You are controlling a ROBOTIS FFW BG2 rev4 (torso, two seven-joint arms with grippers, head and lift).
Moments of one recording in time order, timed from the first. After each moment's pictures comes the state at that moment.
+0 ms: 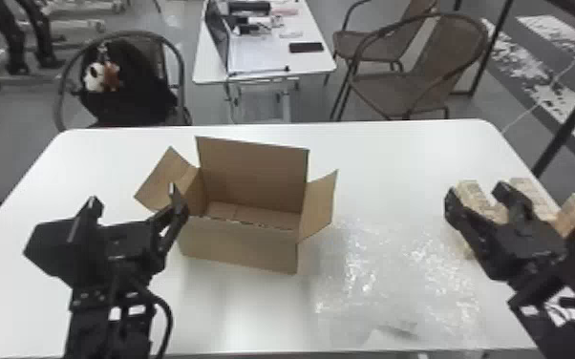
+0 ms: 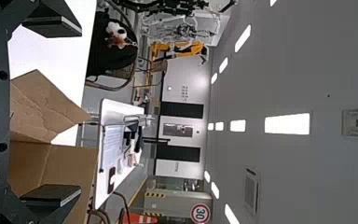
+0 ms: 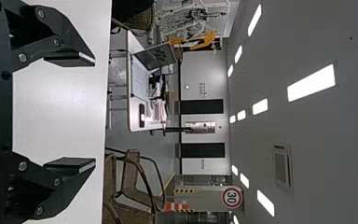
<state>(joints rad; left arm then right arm) 0.42 0.00 -0.02 -2.11 0.03 -0.02 0.20 0.34 -0.10 -0.08 -2.04 -0.15 0.10 0.23</state>
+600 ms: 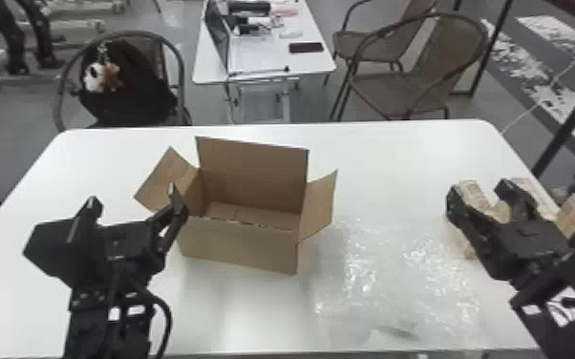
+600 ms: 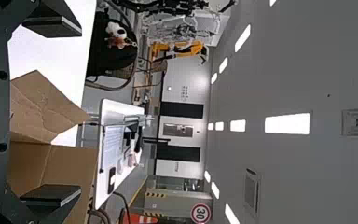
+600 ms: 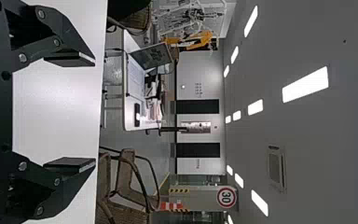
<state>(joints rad) 0.42 0.00 -0.02 -2.11 0.03 -0.02 0.20 0.34 -0.10 -0.08 -2.05 -0.14 0.07 0.23</state>
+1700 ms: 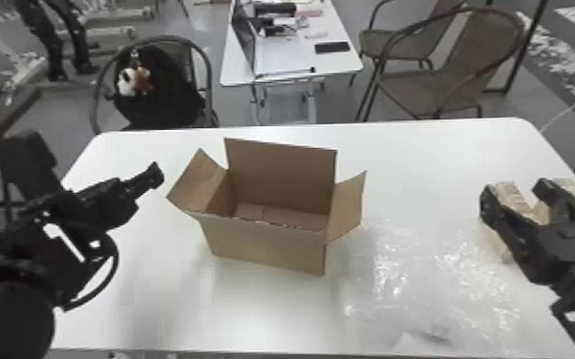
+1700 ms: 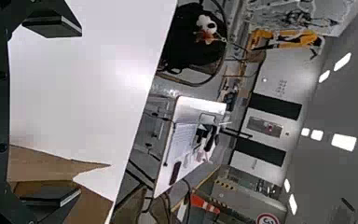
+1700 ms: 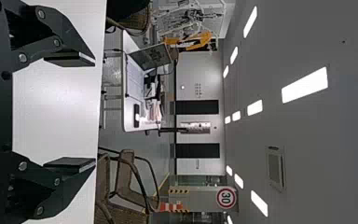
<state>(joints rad) 0.09 0.00 0.40 -2.25 0.40 0.93 -0.03 0.34 -0.10 -0.07 -2.05 -0.14 0.07 0.23</state>
